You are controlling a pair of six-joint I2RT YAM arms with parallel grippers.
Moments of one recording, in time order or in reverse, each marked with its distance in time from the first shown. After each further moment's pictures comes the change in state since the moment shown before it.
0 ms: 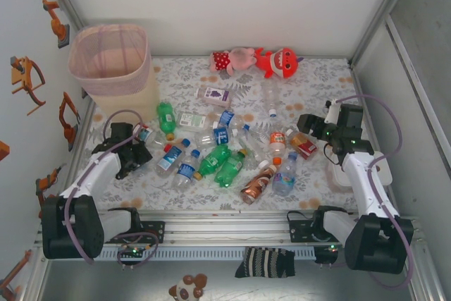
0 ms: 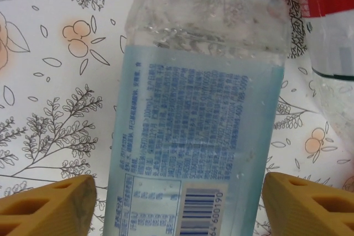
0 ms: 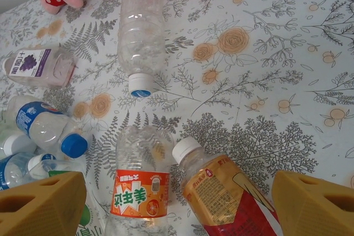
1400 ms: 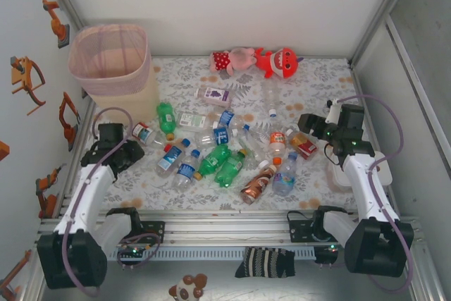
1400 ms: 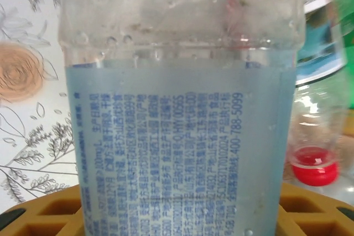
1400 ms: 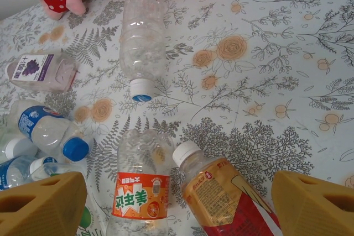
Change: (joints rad) left arm 0.033 -0.239 0.054 -0.099 0.021 0.038; right arm 0.000 -0.024 0.000 0.000 0.012 0.000
